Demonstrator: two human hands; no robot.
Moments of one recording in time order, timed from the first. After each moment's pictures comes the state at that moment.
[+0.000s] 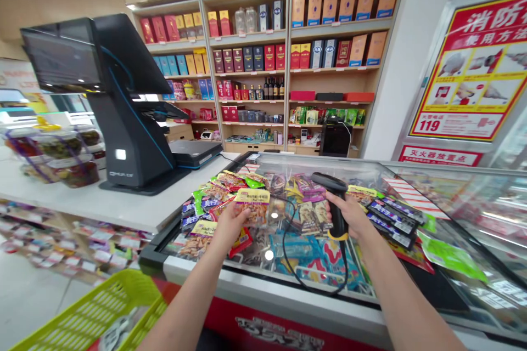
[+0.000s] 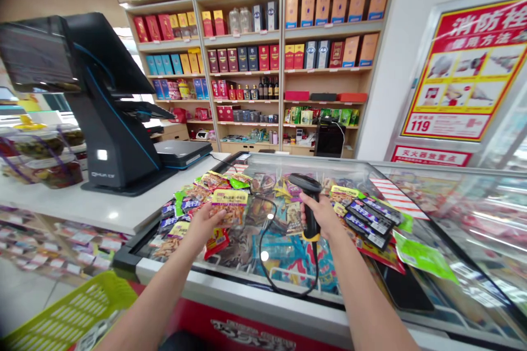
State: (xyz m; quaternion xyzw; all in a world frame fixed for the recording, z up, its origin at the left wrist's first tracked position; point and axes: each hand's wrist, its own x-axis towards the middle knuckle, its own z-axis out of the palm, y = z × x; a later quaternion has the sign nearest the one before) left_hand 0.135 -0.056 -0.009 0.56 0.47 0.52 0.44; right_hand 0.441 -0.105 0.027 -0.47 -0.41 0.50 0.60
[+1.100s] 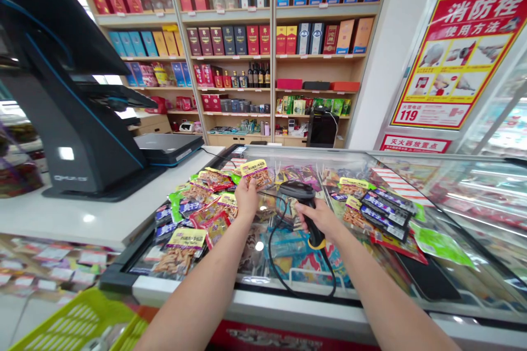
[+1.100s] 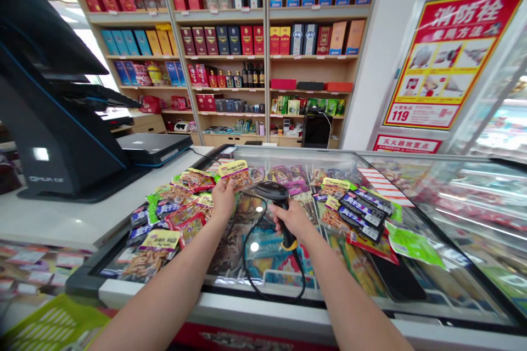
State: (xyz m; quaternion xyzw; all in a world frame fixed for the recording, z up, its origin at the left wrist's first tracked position) left_hand 0.214 0.060 -0.042 0.55 0.48 0.64 0.25; right_hand 0.402 -0.089 0.002 -0.51 -0.49 0.50 0.50
